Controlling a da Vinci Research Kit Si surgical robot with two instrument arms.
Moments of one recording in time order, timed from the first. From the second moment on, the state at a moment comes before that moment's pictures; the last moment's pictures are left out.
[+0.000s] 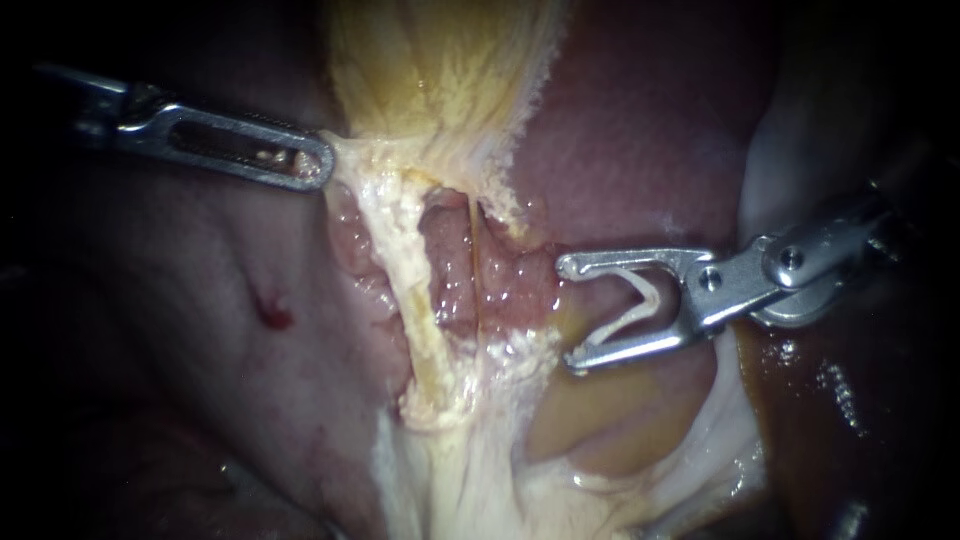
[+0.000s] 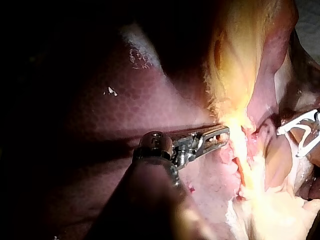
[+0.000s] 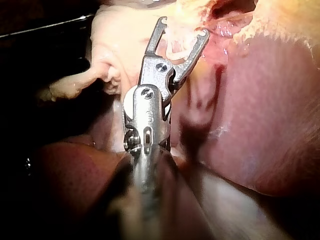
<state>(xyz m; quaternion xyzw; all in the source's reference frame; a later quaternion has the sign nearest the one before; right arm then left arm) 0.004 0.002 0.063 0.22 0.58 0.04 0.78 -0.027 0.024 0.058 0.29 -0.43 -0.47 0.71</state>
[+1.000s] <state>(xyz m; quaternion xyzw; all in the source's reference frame) 0.014 -0.001 0.068 0.31 0.55 0.13 0.76 -0.028 0.024 0.057 0.28 -0.43 -0.48 0.71</state>
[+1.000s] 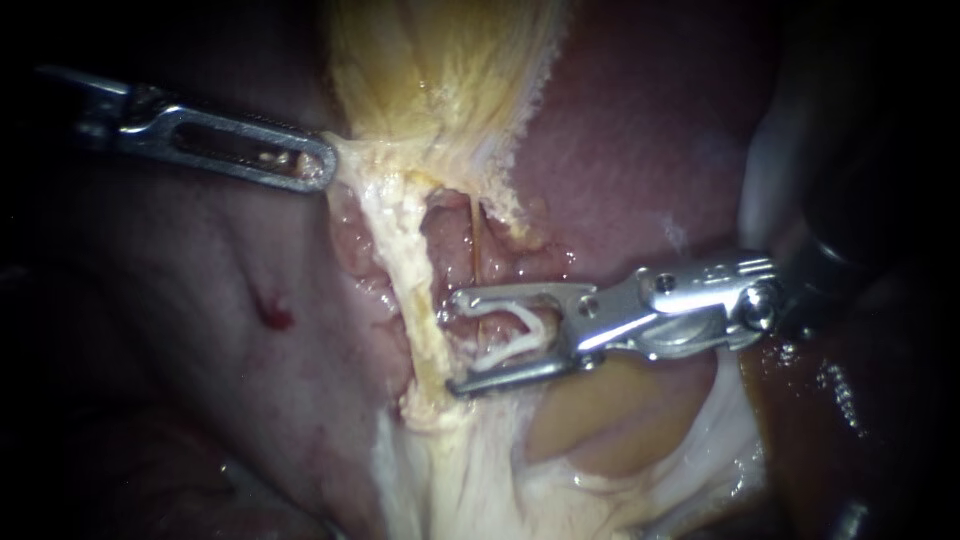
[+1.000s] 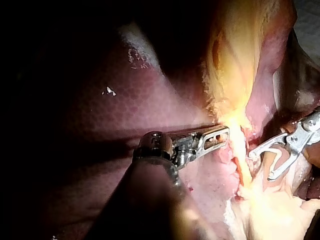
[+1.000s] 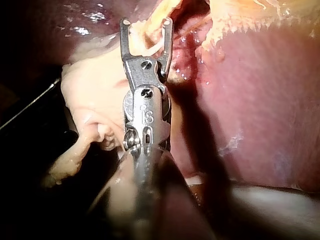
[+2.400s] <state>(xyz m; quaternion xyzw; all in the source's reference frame) 0.019 -0.003 0.071 0.37 0.58 0.10 0.72 -0.029 0.023 0.057 0.28 -0.43 -0.48 0.71</state>
